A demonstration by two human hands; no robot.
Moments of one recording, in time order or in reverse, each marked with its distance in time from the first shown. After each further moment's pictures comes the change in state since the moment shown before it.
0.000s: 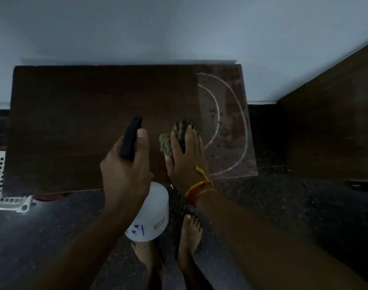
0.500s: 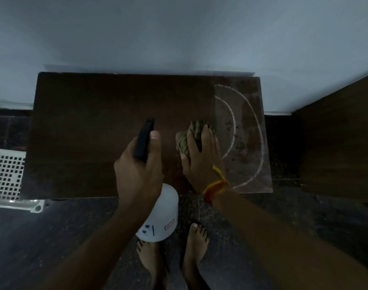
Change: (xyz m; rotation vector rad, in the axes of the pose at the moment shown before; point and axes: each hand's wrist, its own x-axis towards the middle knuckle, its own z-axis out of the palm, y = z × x) left_hand 0.024 0.009 -0.002 -0.002 0.047 -0.006; right_hand 0.033 0.011 -0.004 -0.025 -0.012 -0.036
